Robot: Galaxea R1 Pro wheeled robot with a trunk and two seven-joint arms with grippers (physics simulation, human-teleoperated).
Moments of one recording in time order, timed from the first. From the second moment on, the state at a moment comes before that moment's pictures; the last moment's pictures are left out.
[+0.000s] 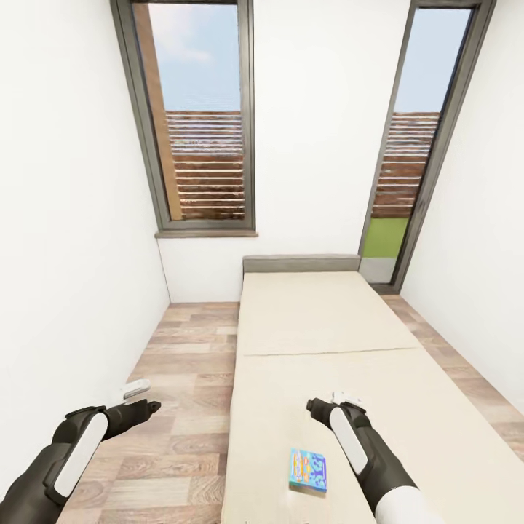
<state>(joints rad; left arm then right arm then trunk) -0.37 0.23 0.01 -1.17 0.58 0.77 0.17 -0.51 0.10 0.06 -0.85 -0.52 0.52 -0.40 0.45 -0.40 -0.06</state>
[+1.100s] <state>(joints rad) -0.37 0.24 0.02 -1.18 0.58 0.77 0.17 -0.62 0.09 0.14 -0.76 -0.52 0.53 -0.41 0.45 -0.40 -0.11</state>
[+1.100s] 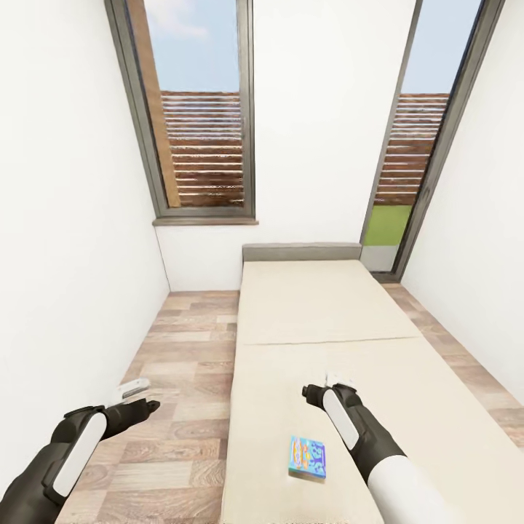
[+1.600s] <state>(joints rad) -0.37 0.24 0.02 -1.26 0.59 0.78 0.16 -0.62 0.09 0.14 -0.76 -0.52 0.53 -0.41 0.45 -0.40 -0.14</state>
